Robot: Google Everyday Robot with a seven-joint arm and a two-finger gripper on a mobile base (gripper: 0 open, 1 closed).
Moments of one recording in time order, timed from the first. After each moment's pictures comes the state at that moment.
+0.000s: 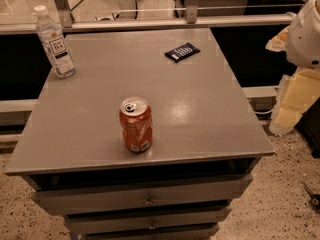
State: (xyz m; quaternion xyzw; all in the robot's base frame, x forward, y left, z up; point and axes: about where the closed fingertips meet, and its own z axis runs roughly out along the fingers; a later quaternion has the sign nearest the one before) arm 0.438 -0.217 0.976 -0.60 0.78 -0.03 0.16
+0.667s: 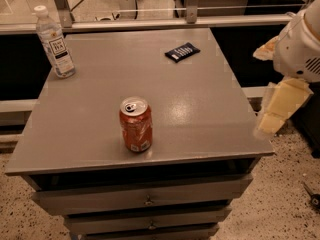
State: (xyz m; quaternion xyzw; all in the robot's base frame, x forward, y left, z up) arm 0.441 -0.198 0.959 -0.60 0.78 0.00 0.19
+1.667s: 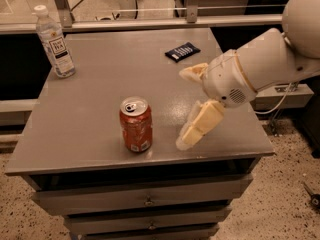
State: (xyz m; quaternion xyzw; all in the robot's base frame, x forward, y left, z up) arm 0.459 -0.057 0.910 -0.62 0.68 0.22 0.33
